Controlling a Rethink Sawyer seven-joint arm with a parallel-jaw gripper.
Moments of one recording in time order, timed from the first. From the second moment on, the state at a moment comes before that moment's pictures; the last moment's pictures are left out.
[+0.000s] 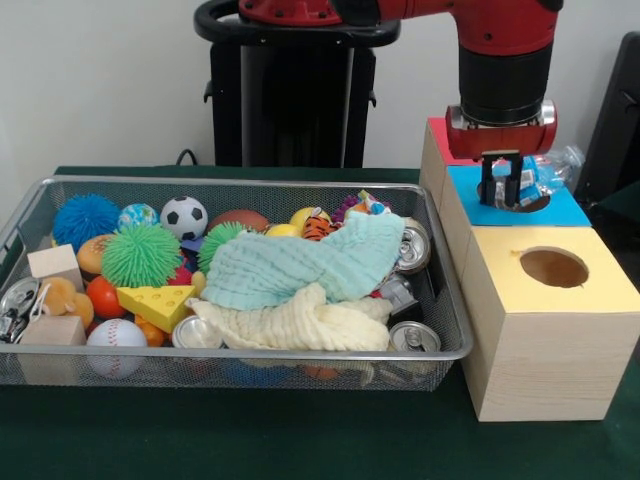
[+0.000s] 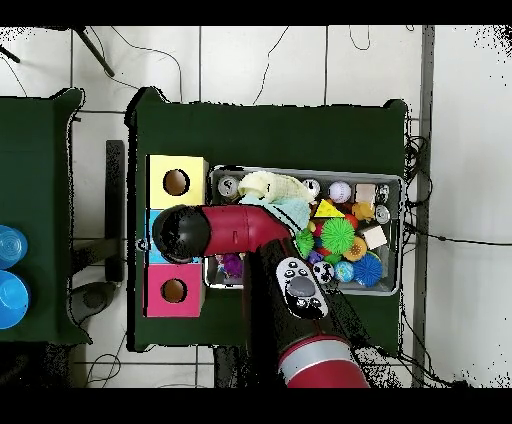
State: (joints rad) arm -0.22 -0.68 0.28 1.75 -0.08 0.60 1.93
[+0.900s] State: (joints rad) arm -0.23 -0.69 0.27 1.78 -0.01 0.62 1.93
